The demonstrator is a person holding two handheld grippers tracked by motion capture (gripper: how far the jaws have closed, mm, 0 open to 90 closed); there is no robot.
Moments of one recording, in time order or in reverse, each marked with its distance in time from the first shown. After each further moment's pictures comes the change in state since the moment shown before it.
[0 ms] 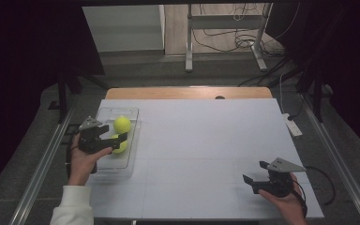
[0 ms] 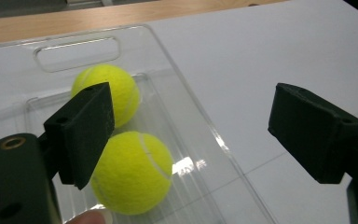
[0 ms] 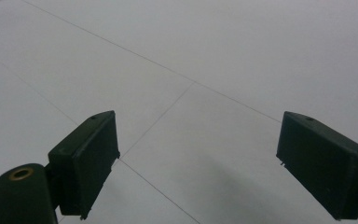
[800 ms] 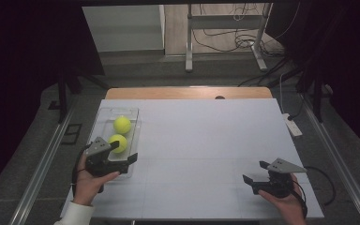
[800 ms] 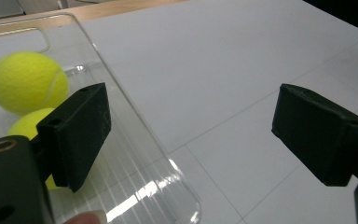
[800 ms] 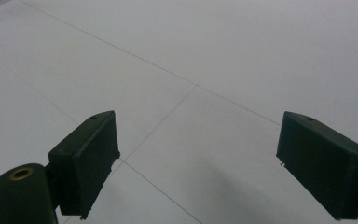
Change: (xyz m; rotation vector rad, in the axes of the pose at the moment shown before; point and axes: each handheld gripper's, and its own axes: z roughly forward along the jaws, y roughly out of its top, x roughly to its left) left arm -0.050 -0.040 -0.014 -0.040 -0.105 0.109; right arm 0.003 0.001 -0.002 -0.012 -0.004 -0.007
